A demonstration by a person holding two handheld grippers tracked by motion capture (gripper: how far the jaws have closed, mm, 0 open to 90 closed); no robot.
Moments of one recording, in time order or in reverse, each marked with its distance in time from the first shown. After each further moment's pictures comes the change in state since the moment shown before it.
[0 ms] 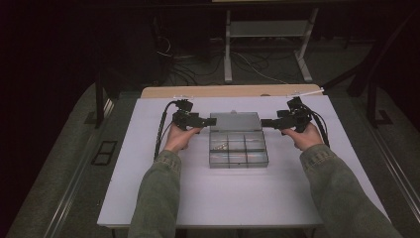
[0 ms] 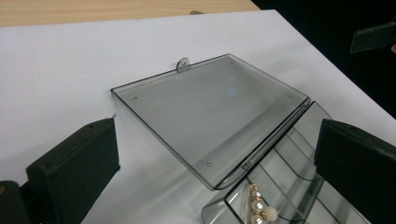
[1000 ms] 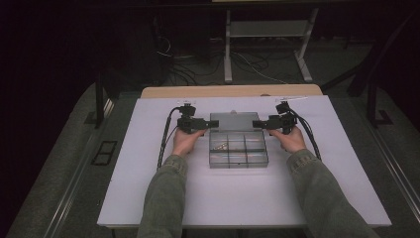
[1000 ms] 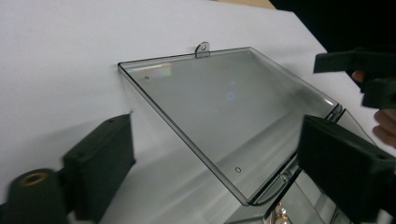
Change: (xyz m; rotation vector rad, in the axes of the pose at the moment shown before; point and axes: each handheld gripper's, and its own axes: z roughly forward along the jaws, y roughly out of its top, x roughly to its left) left arm 0.013 -0.018 0.028 -0.022 0.007 -0.123; right arm -0.028 -0.018 0.061 0.015 -0.032 0.103
